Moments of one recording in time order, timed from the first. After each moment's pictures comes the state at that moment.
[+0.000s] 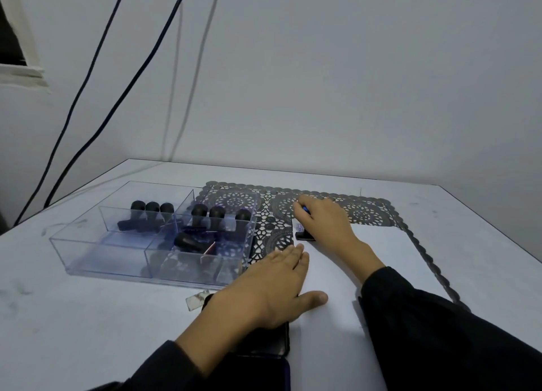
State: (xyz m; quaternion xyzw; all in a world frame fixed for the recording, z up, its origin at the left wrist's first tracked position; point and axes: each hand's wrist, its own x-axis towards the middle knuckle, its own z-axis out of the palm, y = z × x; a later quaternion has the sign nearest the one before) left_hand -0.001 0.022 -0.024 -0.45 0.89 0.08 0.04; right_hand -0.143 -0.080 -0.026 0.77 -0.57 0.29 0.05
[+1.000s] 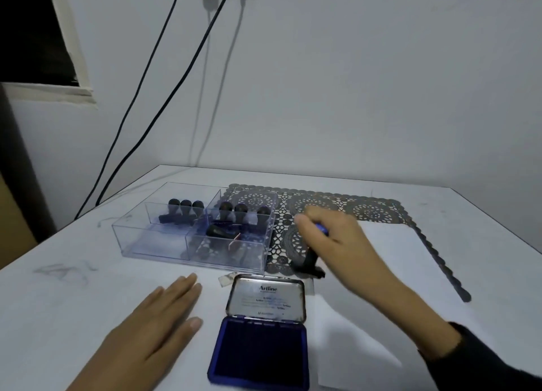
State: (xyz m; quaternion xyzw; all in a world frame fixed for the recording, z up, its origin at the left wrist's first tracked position) left_hand 0.184 0.116 -0.107 -0.57 0.80 0.07 -0.15; right_hand -0.109 0.078 0.035 0.78 -0.44 0.40 -0.16
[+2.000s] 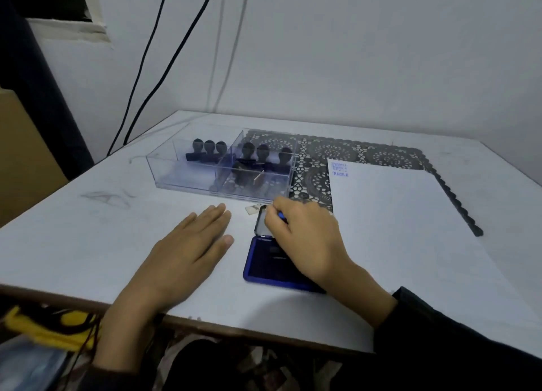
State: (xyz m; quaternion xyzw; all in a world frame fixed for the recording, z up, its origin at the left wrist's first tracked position) left_hand 0.156 0.155 -0.054 -0.62 0.76 0.09 -0.18; right_hand -0.040 0.126 -0.013 0.81 -0.53 0.25 -0.07
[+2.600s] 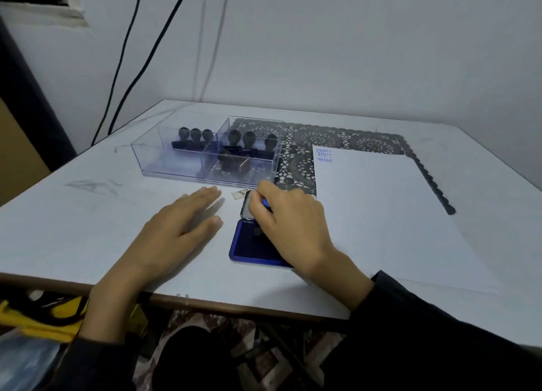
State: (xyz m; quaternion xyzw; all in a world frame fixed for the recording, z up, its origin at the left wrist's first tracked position) left_hand 0.160 0.152 -0.056 -0.58 0.74 0.15 -0.30; right_hand -0.043 0.140 -0.020 0.82 -0.50 0.30 -0.01
